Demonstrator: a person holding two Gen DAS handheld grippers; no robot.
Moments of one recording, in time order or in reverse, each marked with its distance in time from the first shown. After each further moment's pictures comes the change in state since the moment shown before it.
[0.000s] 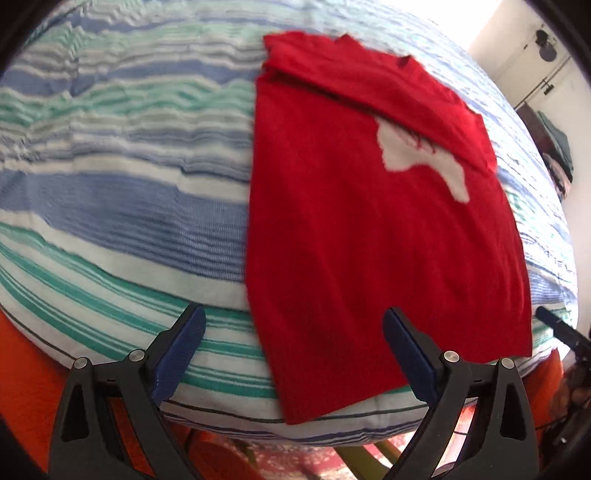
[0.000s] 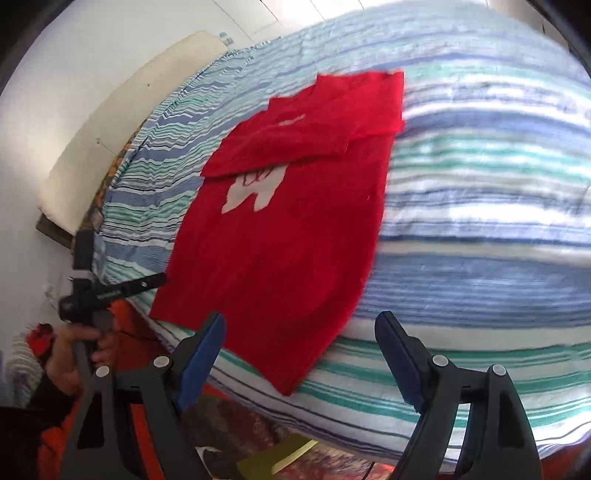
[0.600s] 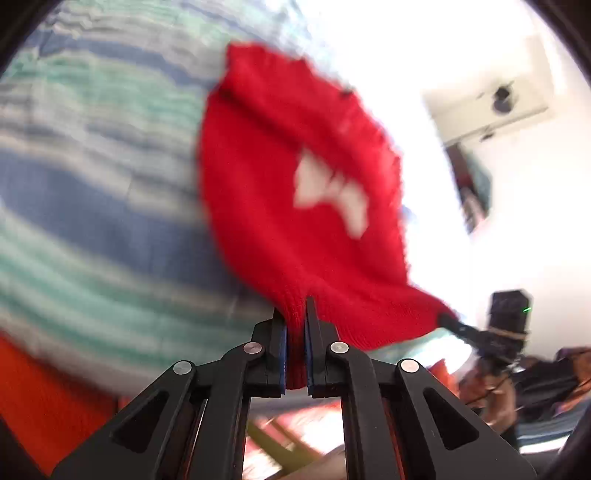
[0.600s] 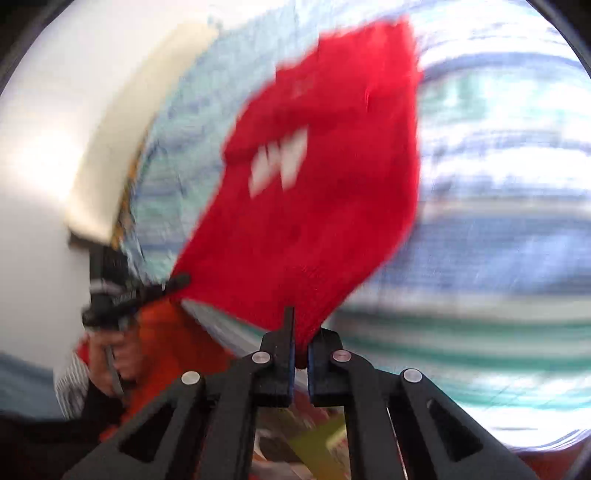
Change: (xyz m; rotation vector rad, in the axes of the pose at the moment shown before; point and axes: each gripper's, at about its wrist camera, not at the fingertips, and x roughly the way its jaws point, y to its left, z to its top) left arm -0.050 0.007 0.040 -0.131 -0.003 -0.466; right arm 0.007 0.005 0.017 0.138 0.074 0.155
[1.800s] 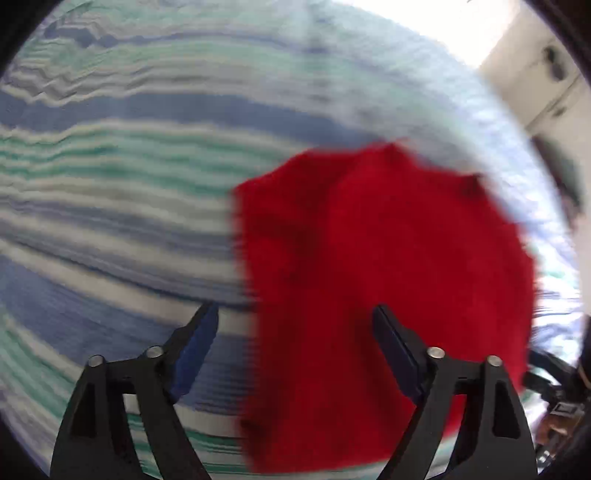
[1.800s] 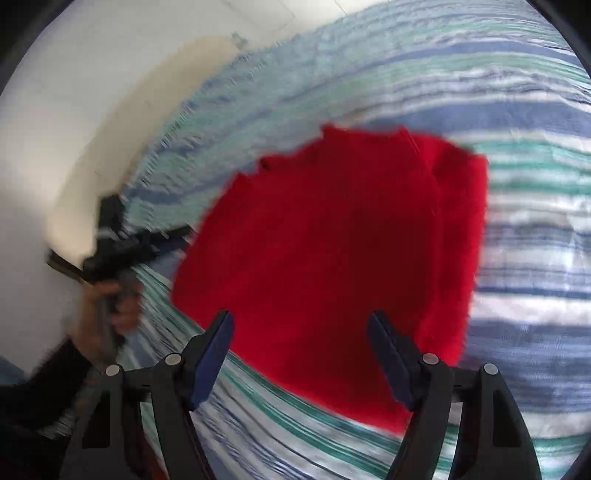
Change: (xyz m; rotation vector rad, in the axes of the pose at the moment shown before) left arm 0.133 0.021 0.208 0.128 -0.043 0.526; right arm 0.108 -0.042 0.212 -0.202 -0.010 -0.168
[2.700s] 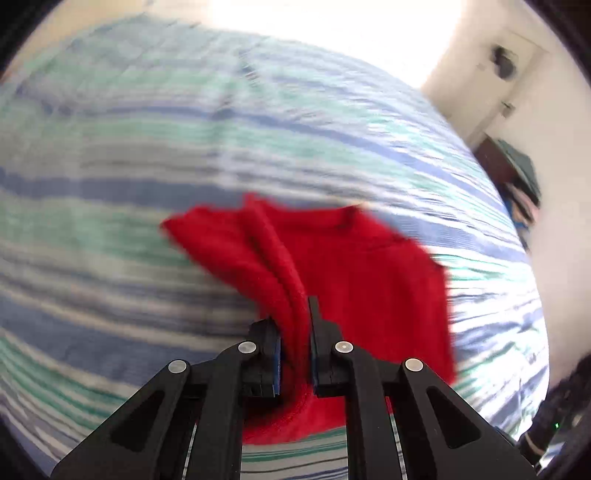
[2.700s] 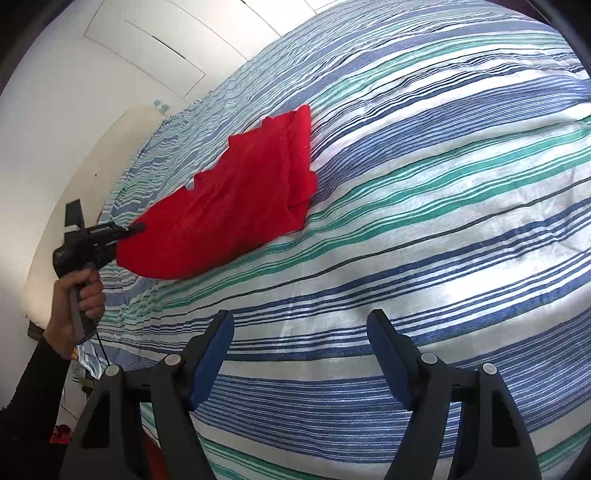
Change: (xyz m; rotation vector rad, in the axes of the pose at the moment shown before) left arm -0.107 -0.144 0.001 0.178 -0.178 -0.219; right arm -0.096 -0.014 -0.162 0.353 -0.268 -0.051
